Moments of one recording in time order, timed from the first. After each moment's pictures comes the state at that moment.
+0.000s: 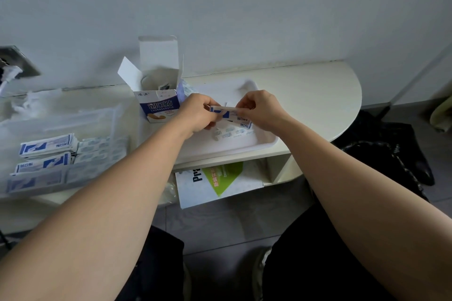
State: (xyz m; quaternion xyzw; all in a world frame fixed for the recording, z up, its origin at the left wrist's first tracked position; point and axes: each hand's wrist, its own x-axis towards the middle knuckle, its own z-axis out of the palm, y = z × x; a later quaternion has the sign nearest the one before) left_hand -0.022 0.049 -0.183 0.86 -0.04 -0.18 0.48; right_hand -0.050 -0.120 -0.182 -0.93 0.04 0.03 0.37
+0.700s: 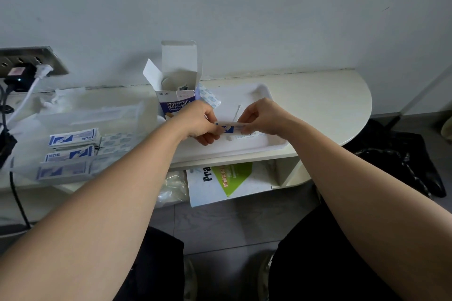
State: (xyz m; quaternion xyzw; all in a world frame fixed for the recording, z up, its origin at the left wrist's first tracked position) left_hand -0.042 0.087 -0.165 0.87 -0.06 -0.25 0.43; right_hand -0.058 -0.101 -0.169 -0.92 0.01 0.16 0.37
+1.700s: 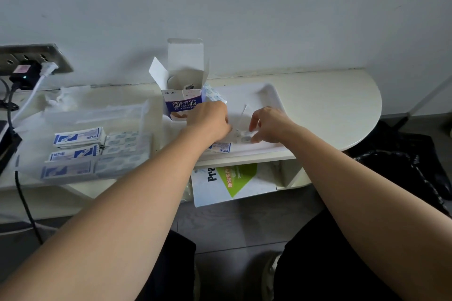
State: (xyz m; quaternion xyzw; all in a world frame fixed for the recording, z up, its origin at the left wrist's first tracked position) left_hand -0.041 0.065 -0.174 0.98 -0.13 -0.08 0.11; right_hand -0.052 -0.097 -0.192 -0.98 0.00 0.14 0.17
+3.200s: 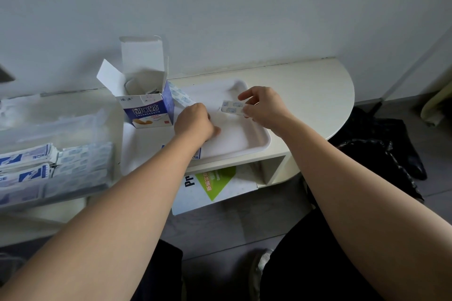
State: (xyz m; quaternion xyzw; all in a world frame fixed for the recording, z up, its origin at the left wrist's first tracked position) left_hand -0.018 0.019 -0.205 0.97 -0.02 -0.12 0.21; right_hand -0.042 -0.142 -0.189 -0.88 0.12 0.02 0.46
